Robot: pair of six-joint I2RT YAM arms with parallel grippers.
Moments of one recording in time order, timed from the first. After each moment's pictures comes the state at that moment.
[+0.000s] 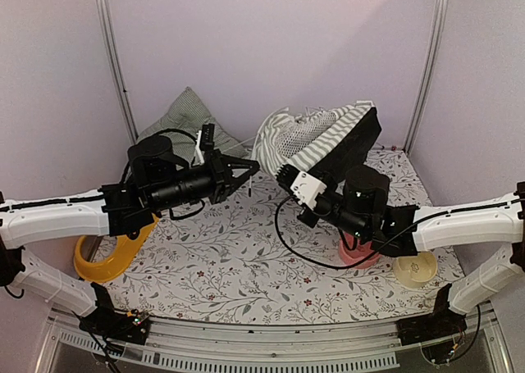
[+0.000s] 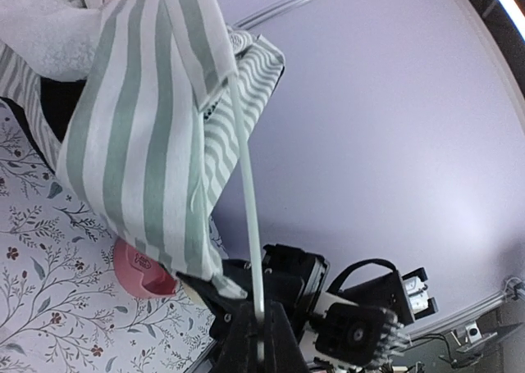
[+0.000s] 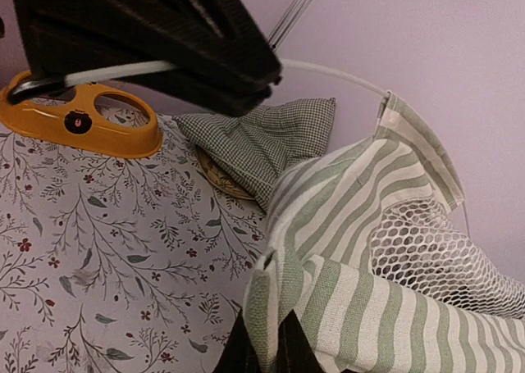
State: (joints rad) left arm -0.94 1.26 0.91 0.31 0.09 -1.09; right arm 1.07 1.40 0.85 0.48 0.25 -0.56
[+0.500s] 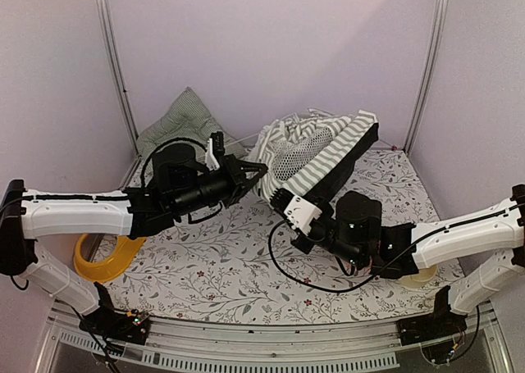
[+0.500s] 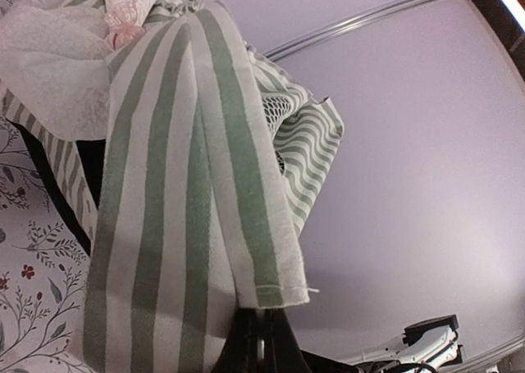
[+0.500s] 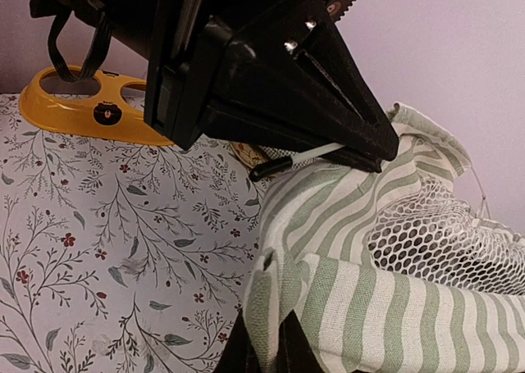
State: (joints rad) left arm -0.95 1.40 0.91 0.42 -0.04 -1.13; right arm 1.24 1.40 0.77 0.46 0.42 -0.42
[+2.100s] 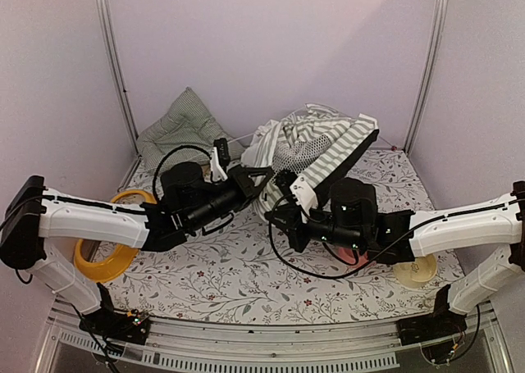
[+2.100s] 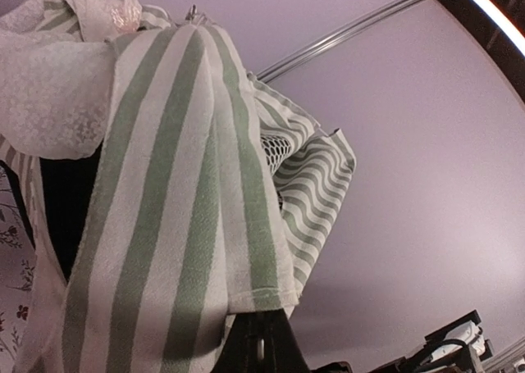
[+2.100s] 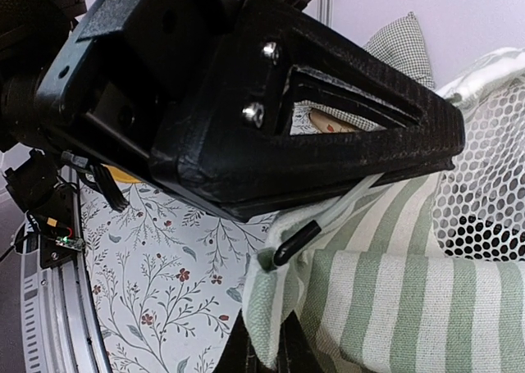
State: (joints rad) left arm -1.02 1.49 0.83 0.70 -0.19 -1.03; right arm 1.16 1.43 0.85 0.33 0.12 0.07
